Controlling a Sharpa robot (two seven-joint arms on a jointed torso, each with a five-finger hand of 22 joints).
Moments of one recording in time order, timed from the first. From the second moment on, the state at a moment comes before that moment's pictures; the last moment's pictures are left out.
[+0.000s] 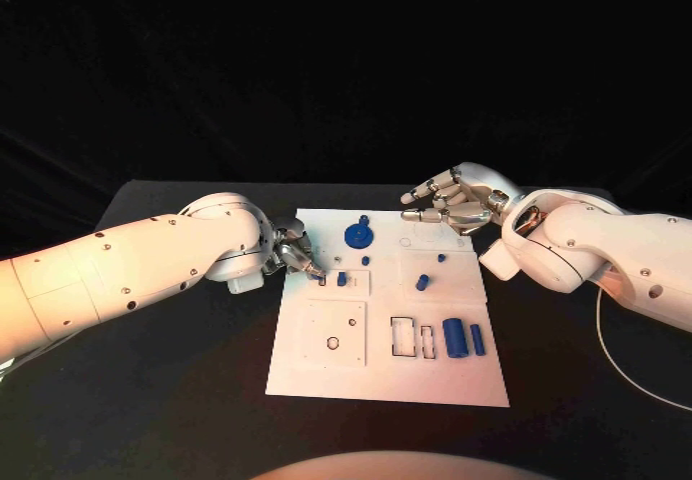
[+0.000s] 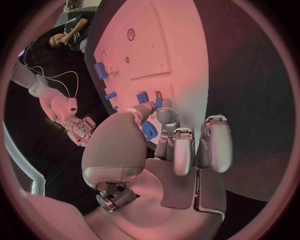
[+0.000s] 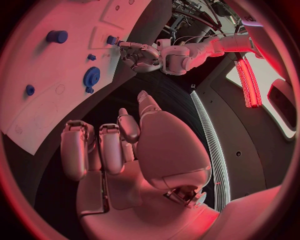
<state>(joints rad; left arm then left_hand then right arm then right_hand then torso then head) 1.26 -0.70 -0.03 1.42 -1.05 0.16 -0.53 1.18 -0.12 0.55 0.13 0.25 0.94 0.04 0.61 0.54 1.31 -0.03 0.97 0.87 1.47 -0.09 1.57 1.31 0.03 1.46 0.02 1.43 1.31 1.28 -0.91 -0.03 1.61 -0.79 -0.28 0.03 1.38 -0.02 -0.04 0.18 0.26 0.92 0.16 0.09 0.07 1.31 0.08 1.20 1.22 1.46 0.00 1.44 1.31 0.05 1.42 0.10 1.44 1.30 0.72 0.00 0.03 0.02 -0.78</state>
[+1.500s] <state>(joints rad) 1.27 -0.64 -0.03 1.38 -1.08 0.25 -0.60 1.12 -0.11 0.57 0.12 0.27 0.96 0.03 0.62 0.53 1.34 -0.04 1.00 0.90 1.47 -0.09 1.57 1.31 0.03 1.46 0.02 1.43 1.31 1.27 -0.91 -0.03 1.61 -0.79 -0.28 0.02 1.38 -0.02 -0.04 0.18 0.26 0.92 0.16 0.09 0.07 1.31 0.08 1.20 1.22 1.46 0.00 1.44 1.31 0.05 1.42 0.10 1.44 1.30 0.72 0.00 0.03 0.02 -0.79</state>
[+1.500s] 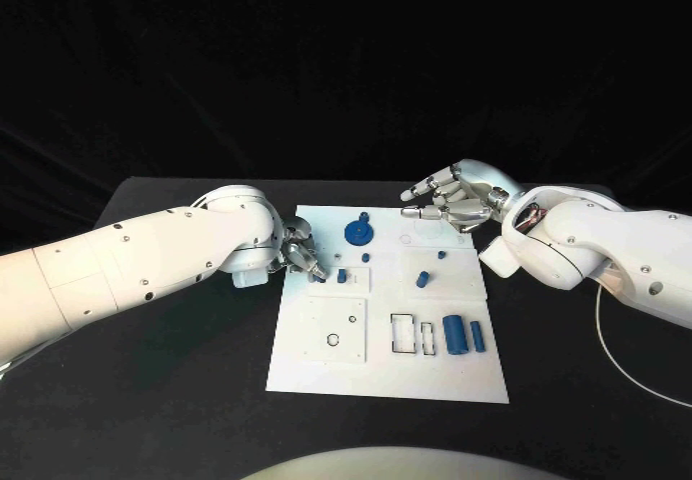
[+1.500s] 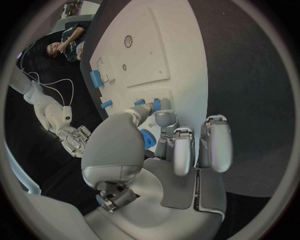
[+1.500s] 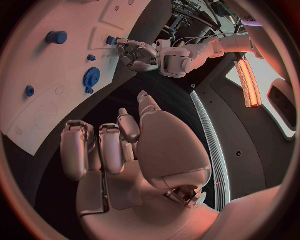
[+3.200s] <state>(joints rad) 1.27 -0.62 -0.03 1.37 -1.10 0.29 -0.63 0.95 -0.12 0.23 0.22 0.14 1.03 0.02 0.60 0.46 1.36 -0.05 1.02 0.94 1.47 -0.10 1.57 1.31 0.03 1.47 0.01 1.47 1.31 1.27 -0.91 -0.03 1.61 -0.79 -0.27 0.03 1.38 -0.01 -0.04 0.18 0.26 0.92 0.16 0.09 0.07 1.30 0.07 1.20 1.21 1.46 0.00 1.43 1.31 0.05 1.42 0.10 1.43 1.30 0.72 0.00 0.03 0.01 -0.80</state>
